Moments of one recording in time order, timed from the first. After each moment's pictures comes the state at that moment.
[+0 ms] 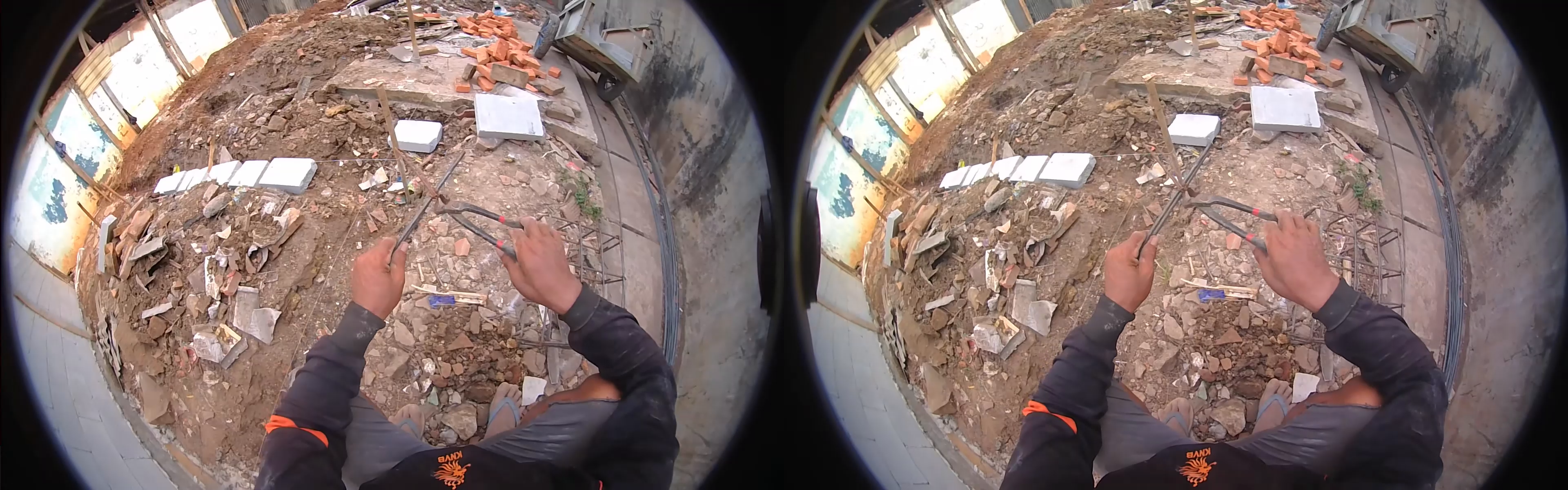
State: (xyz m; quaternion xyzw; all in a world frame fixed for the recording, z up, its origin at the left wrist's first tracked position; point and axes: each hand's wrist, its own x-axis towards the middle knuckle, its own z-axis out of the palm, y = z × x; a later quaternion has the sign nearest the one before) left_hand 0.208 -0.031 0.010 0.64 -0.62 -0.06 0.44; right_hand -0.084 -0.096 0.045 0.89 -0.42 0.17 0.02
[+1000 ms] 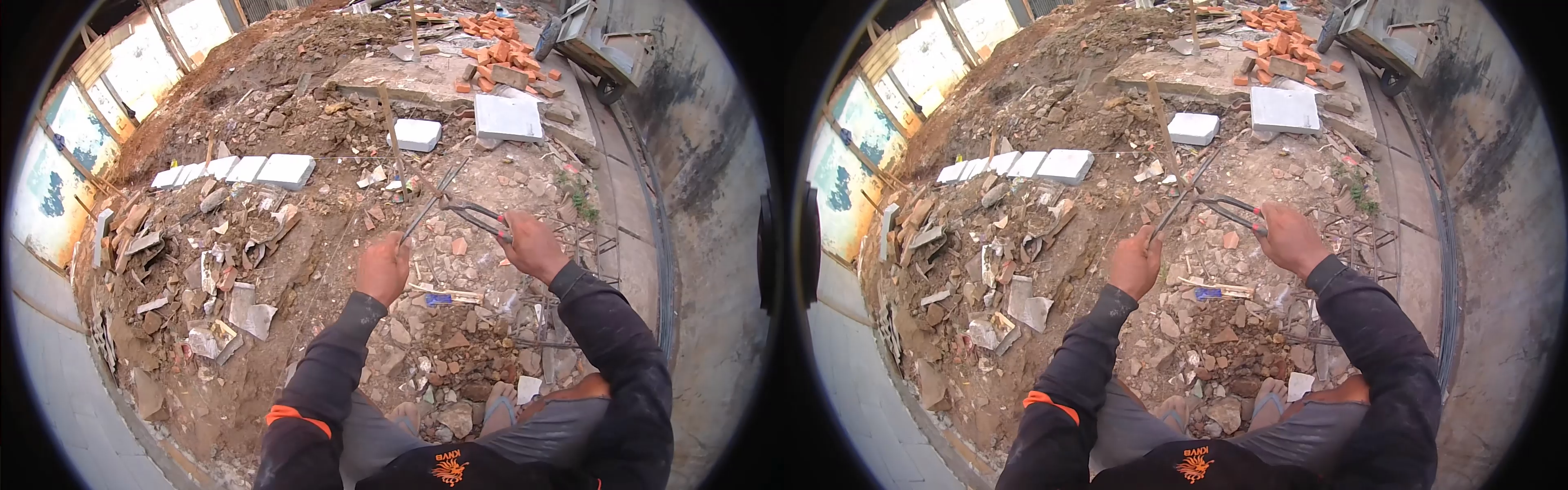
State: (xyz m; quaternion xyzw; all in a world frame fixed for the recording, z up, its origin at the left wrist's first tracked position) left_hand 0.214 -0.046 -0.004 0.68 -0.65 -0.08 0.34; right_hand -0.086 -0.149 0.012 0.89 -0.41 0.20 -0.05
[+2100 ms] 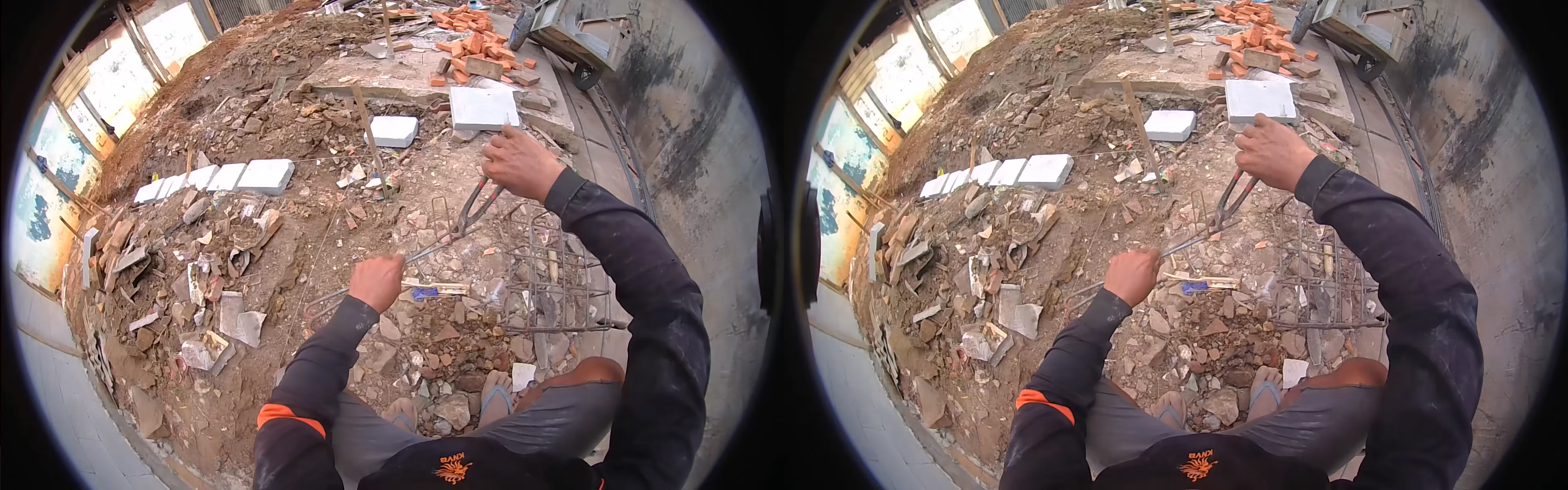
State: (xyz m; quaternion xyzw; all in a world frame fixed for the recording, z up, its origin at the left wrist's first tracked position) left_hand 0.208 -0.040 -0.033 0.63 -0.76 -0.02 0.13; right_hand -0.079 -0.222 0.118 0.92 -0.20 -0.03 0.34
